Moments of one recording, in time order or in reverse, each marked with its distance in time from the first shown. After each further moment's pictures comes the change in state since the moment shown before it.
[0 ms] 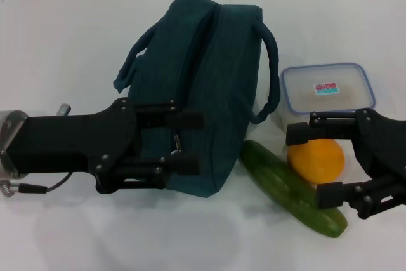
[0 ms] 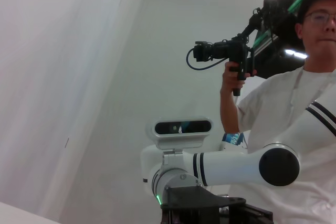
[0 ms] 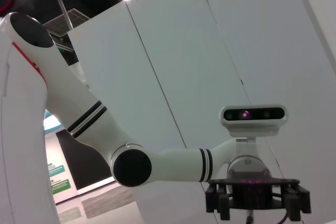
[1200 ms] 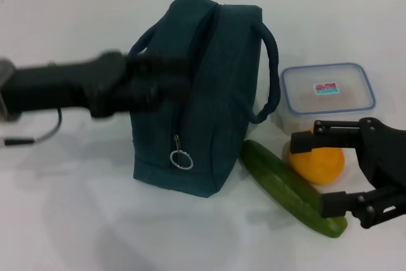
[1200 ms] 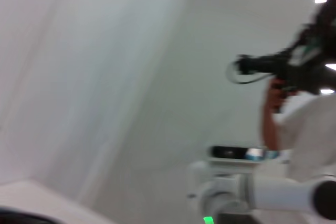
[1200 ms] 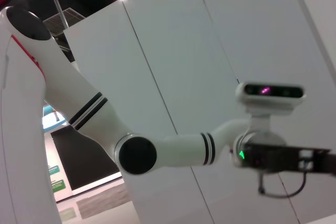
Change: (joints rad) left arm -0.065 0.011 -0.142 0.062 0.067 -0.070 -0.243; right arm -0.027 0.002 -0.002 0.001 -0.011 0.002 -0.025
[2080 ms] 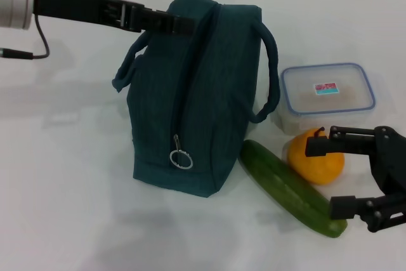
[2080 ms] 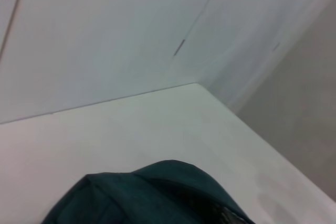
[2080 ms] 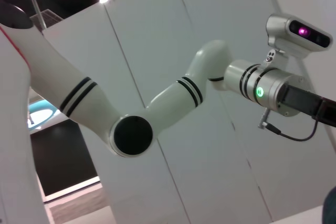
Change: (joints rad) left arm -0.174 -0.040 -0.082 0.491 0.508 -0.199 -0.674; right arm -0.064 -0.011 0.007 0.002 -0.001 0.021 -0.051
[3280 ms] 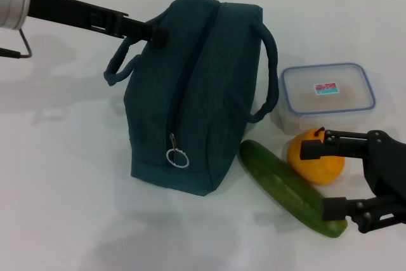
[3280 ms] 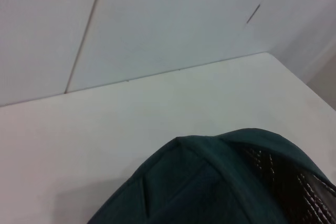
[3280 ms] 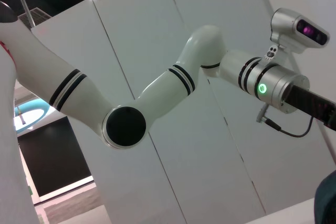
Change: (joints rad) left arm -0.028 0.016 0.006 0.004 0.183 -0.042 -0.038; right arm -0.003 0.009 -0.005 0.012 -0.013 0.025 -0.003
